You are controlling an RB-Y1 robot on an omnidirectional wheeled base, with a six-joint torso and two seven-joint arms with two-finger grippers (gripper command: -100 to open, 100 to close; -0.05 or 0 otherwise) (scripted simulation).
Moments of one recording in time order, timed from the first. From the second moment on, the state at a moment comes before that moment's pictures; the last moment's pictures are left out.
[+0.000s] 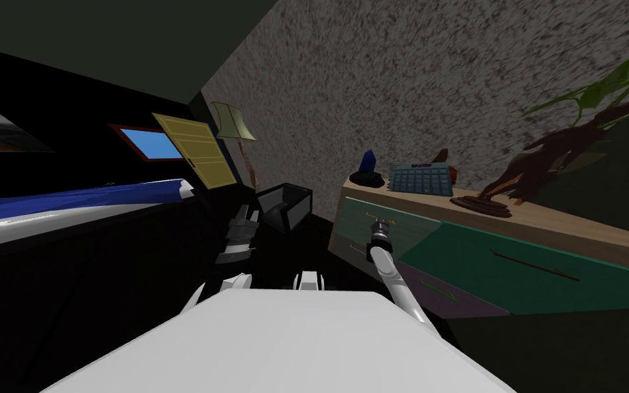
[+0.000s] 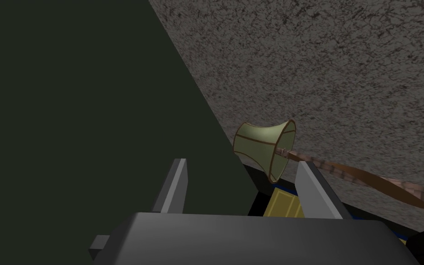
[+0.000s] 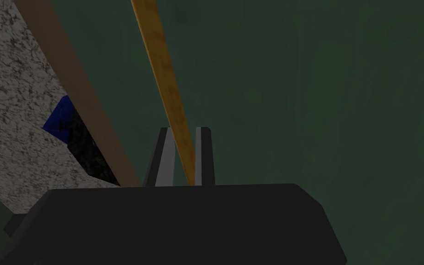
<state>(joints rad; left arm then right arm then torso) 0.55 0.03 -0.01 -2.21 -0.05 -0.46 0.14 0.05 -0.30 -0.14 -1.49 1.98 0.43 0.70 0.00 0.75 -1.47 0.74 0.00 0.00</state>
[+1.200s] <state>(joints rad) 0.55 0.03 -0.01 -2.21 -0.05 -0.46 0.14 0.03 -0.33 -0.16 -1.50 1.94 0.34 0.72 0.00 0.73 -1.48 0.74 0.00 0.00</state>
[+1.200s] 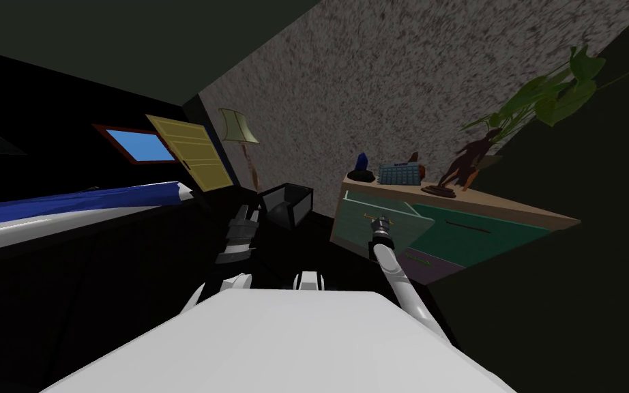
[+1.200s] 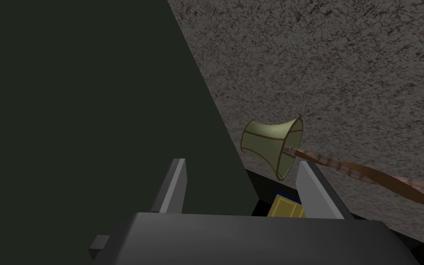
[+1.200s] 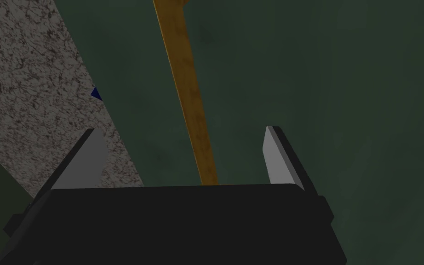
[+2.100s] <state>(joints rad) 0.55 0.03 -0.01 -2.21 -0.05 -0.46 0.14 -0.03 -0.39 -0.25 -1.50 1.85 0.19 0.77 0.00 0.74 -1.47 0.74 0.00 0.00</state>
